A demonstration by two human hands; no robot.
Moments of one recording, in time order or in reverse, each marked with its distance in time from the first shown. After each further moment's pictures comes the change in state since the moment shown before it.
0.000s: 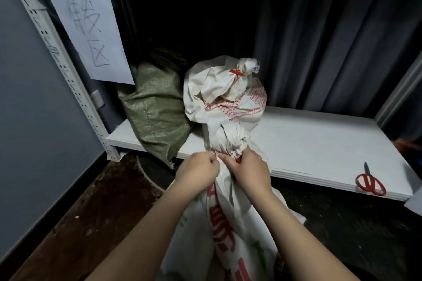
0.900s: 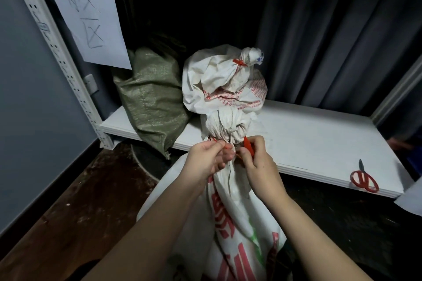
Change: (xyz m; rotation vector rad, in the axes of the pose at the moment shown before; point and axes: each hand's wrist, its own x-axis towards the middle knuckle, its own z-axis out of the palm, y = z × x) left_hand -0.002 0.006 0.013 -1.243 -0.092 -0.141; right_hand -0.016 0.020 -0.009 0.312 -0.018 -0.219
